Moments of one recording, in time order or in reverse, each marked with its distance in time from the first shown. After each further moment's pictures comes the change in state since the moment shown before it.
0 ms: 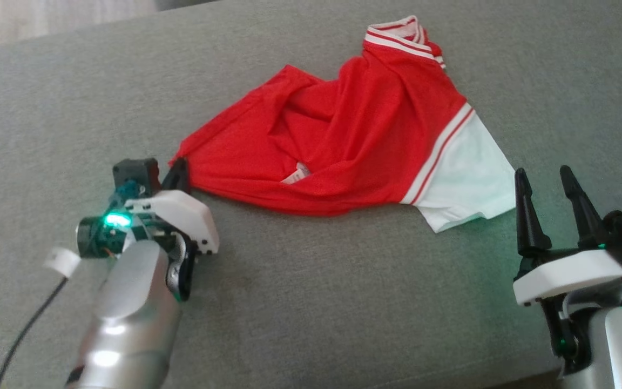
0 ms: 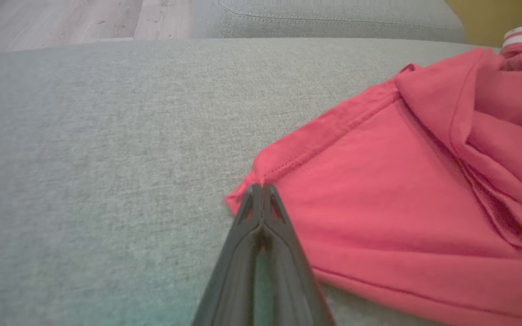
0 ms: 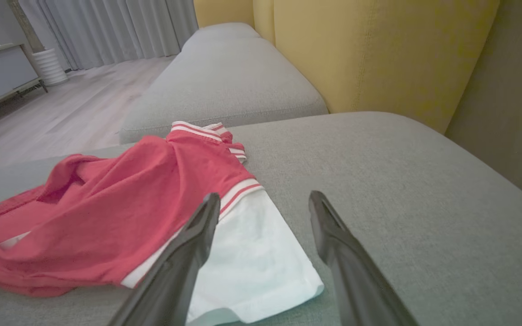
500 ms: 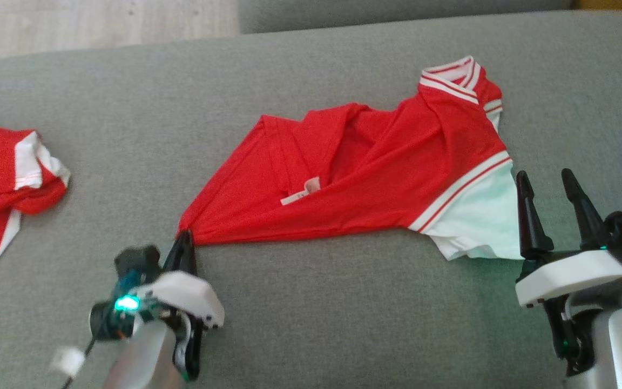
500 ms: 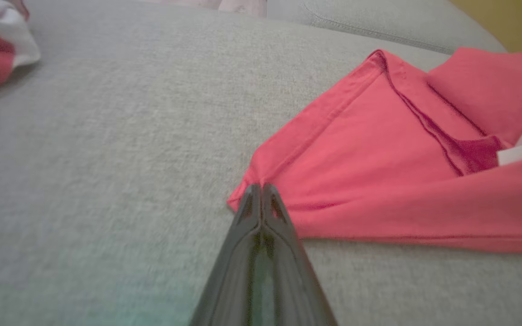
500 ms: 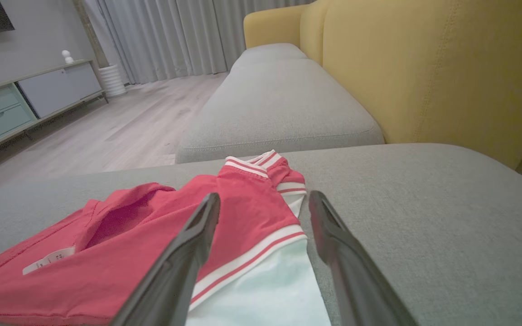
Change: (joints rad) left arm 0.218 -0.016 0.000 -0.028 -0.090 0.032 -0.142; right arm 0.005 0.000 -0.008 -0.008 0.000 0.000 0.020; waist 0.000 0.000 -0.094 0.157
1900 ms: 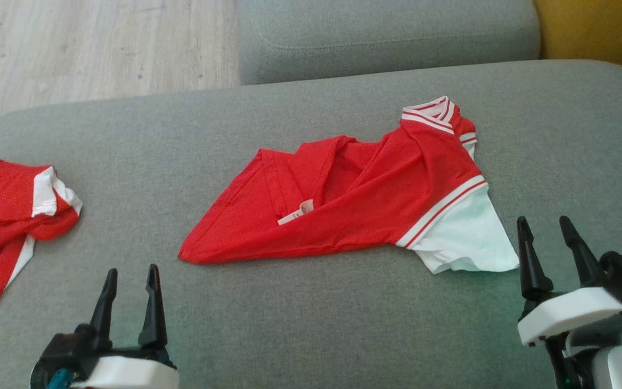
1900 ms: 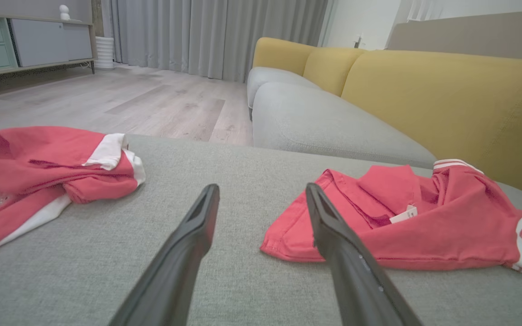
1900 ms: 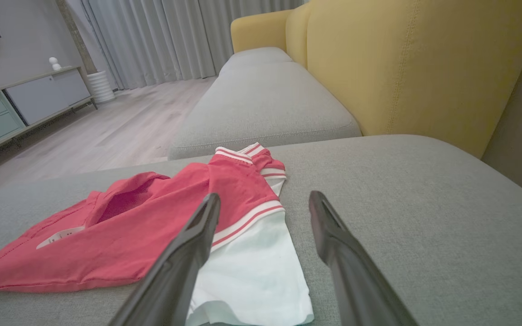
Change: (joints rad) left arm 0.426 0.092 0.123 -0.529 0.046 -0.143 -0.166; right arm 0.106 0.000 -0.016 0.029 0.008 0.000 0.007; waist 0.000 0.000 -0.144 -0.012
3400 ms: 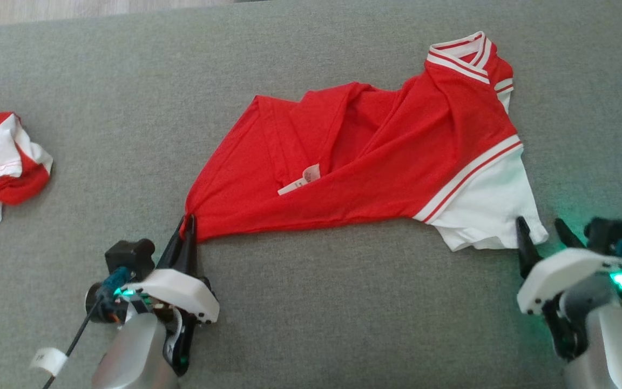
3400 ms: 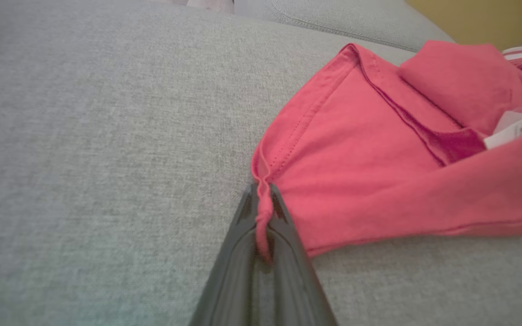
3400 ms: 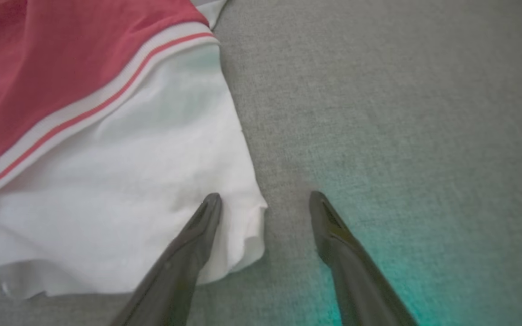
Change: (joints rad) left arm -0.397 -0.062 -0.143 0.473 -0.044 0.000 0.099; right arm -0.206 -0.004 -0.076 0.352 -0.049 0.000 0.127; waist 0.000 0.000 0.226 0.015
